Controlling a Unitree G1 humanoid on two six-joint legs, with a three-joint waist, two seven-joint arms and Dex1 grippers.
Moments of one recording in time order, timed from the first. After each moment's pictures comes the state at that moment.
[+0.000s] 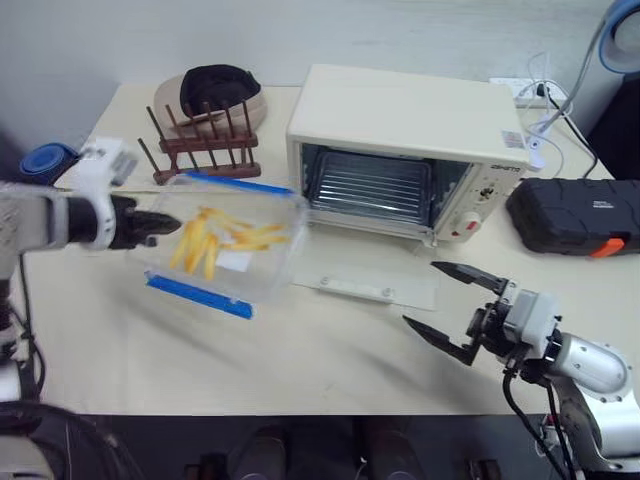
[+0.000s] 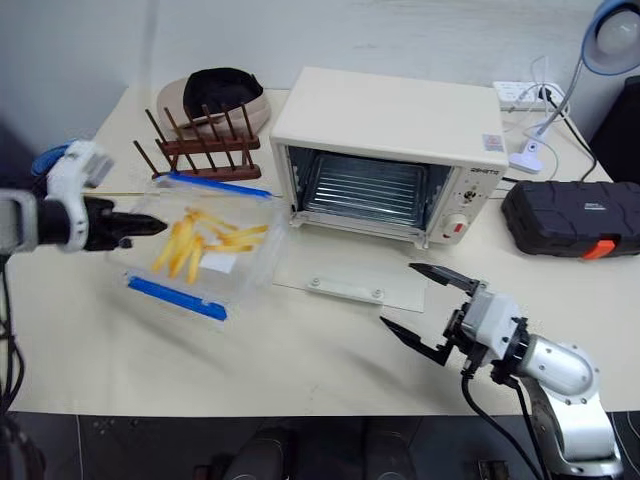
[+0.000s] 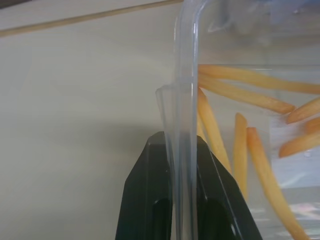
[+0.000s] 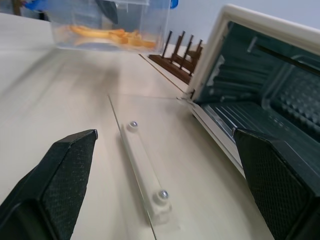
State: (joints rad) left arm -0.91 0.97 0.05 0.00 -0.63 1.52 -0.62; right arm 0.12 -0.59 -0.21 -0.39 0.42 -0.14 0.93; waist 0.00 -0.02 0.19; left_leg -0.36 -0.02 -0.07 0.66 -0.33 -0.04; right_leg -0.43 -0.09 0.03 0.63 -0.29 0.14
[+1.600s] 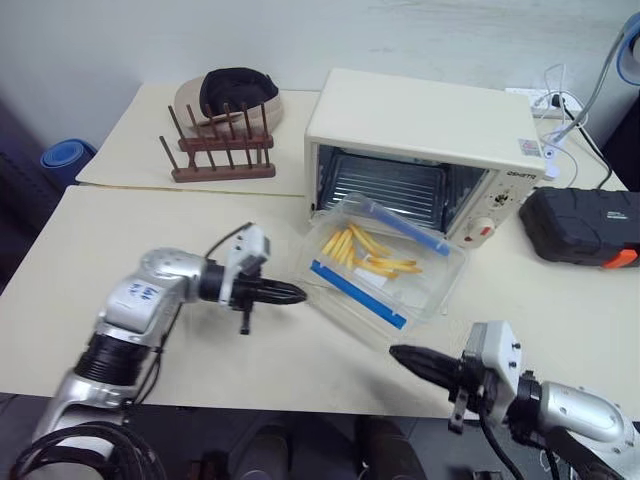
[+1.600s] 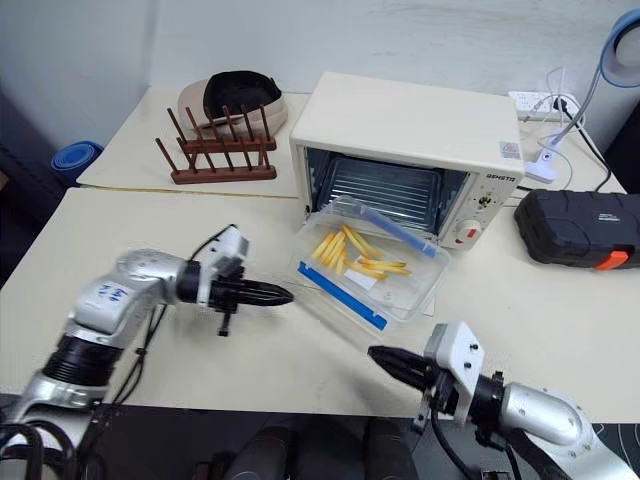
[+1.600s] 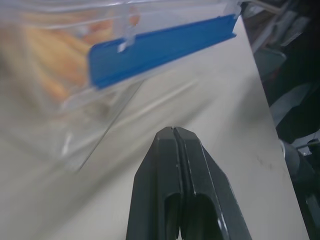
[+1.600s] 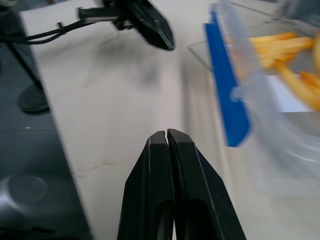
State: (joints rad) left arm -0.54 0.60 -0.19 -0.04 -0.43 0.60 -1.13; right arm 0.35 -0.71 -0.13 -0.77 0.60 0.42 0.68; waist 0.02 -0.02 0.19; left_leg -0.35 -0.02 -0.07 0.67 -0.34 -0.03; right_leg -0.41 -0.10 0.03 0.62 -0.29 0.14
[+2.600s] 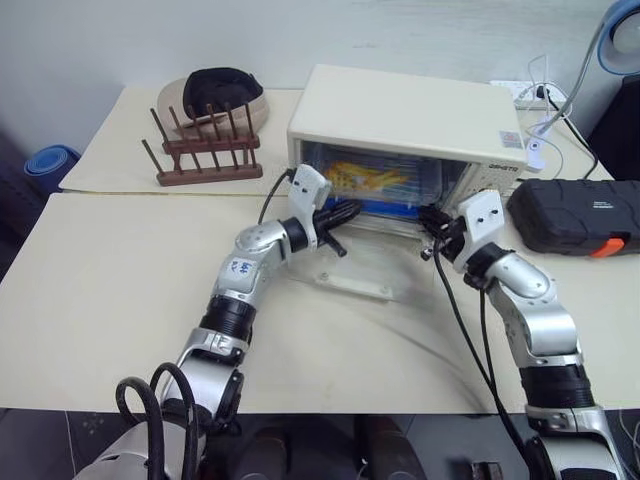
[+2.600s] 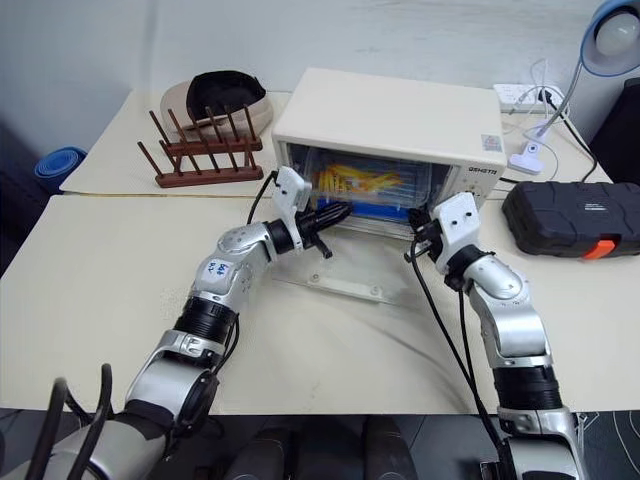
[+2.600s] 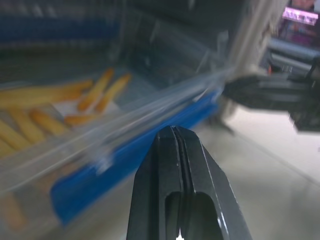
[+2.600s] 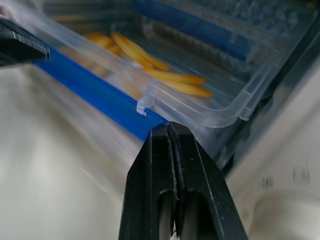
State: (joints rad) left arm -0.84 0.10 -0.05 0.48 -0.27 0.23 -0.63; right arm -0.42 -0.45 -0.06 -0.02 0.23 0.24 0.48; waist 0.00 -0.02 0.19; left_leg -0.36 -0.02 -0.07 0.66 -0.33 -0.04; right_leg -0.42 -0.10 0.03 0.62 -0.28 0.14
